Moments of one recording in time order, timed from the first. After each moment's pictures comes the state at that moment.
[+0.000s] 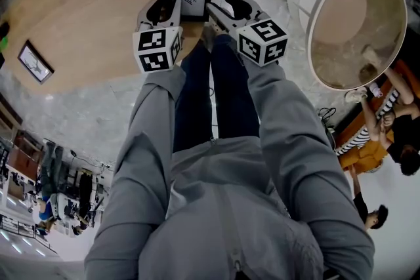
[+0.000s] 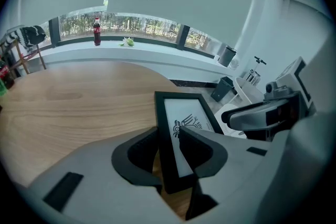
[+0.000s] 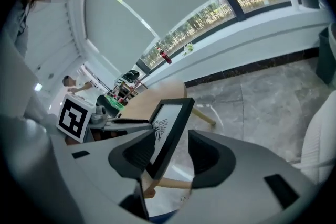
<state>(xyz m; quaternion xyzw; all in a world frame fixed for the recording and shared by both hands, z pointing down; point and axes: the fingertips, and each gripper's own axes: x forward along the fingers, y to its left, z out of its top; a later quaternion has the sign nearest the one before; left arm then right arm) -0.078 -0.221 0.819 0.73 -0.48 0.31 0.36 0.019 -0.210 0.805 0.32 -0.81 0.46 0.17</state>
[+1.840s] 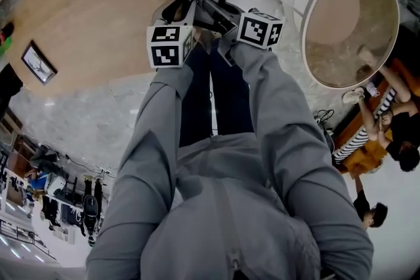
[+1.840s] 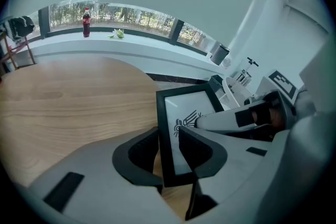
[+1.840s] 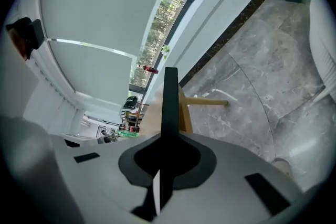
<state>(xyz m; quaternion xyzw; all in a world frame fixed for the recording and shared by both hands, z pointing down) -0.049 -0.216 0.800 0.74 -0.43 0.32 0.40 -0.007 -0.216 0.798 0.31 -0.69 0.66 0.01</state>
